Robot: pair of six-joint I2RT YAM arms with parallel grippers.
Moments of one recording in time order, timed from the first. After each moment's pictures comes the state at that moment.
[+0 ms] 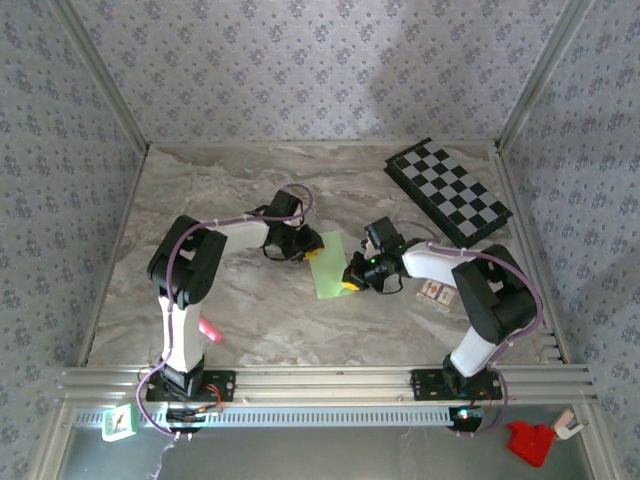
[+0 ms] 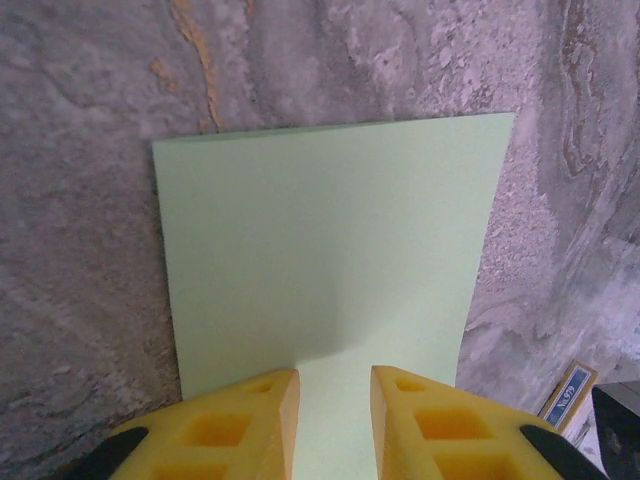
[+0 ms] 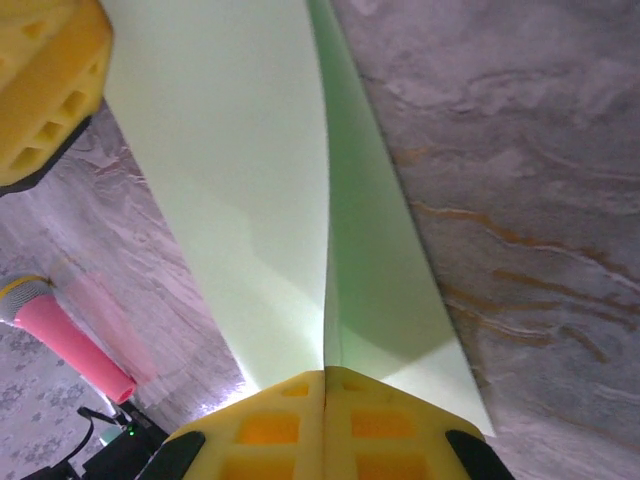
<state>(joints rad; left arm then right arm) -0.55 1.99 1.19 -0.24 0.48 -0.93 0.53 1.65 0.81 -0.26 -0.56 0.91</state>
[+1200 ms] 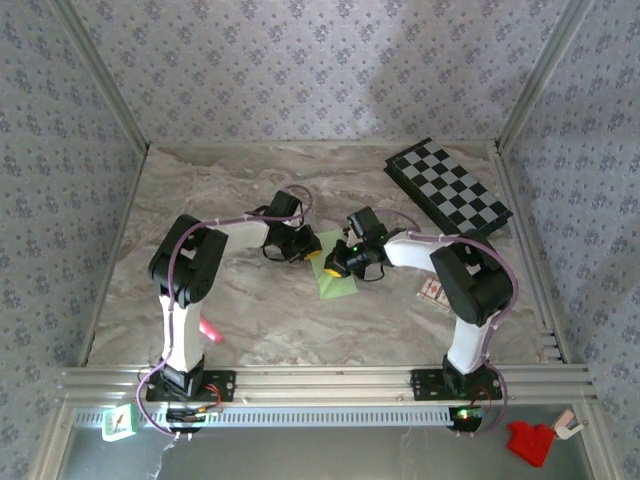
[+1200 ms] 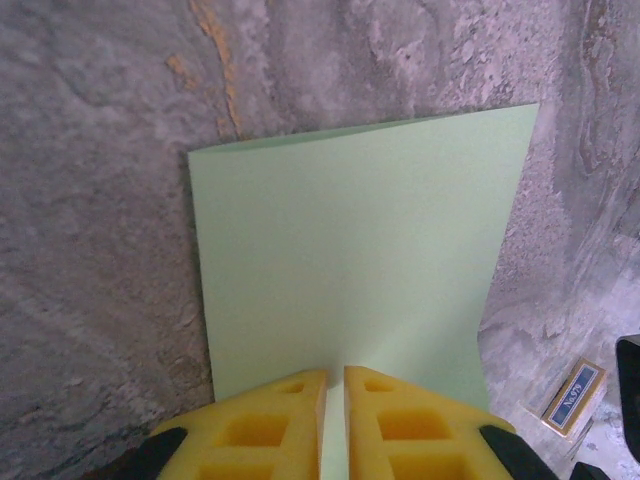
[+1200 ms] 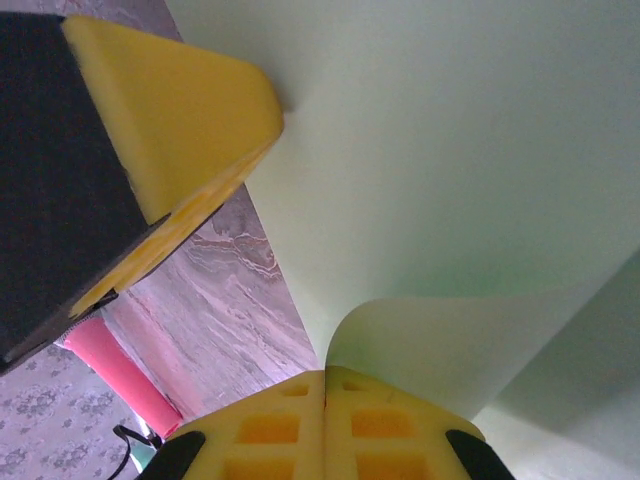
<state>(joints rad) -0.54 2.00 1.19 -0.24 0.49 -0.92 0.58 1.82 0.97 -0.16 -0.56 0.96</state>
